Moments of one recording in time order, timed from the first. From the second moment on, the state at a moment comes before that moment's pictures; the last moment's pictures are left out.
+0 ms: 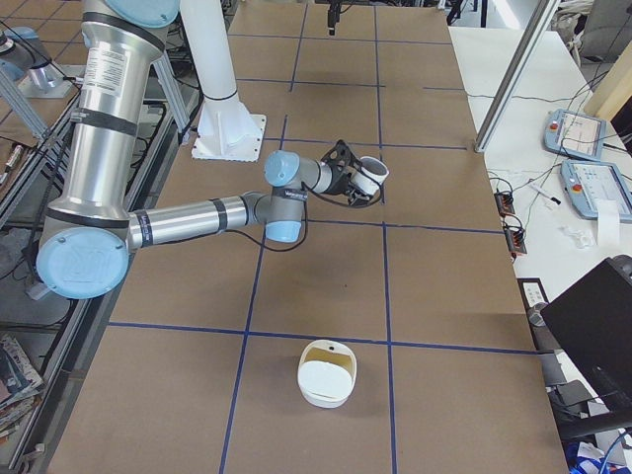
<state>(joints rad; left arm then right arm) -0.85 -1.87 -2.30 -1.10 -2.08 -0.73 0.99 -1.82 1.84 -0.18 1.84 0.66</state>
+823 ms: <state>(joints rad) -0.80 -1.91 -2.21 -1.24 -2.08 -0.95 1.33 -1.97 1.47 0.36 2.05 1.01</state>
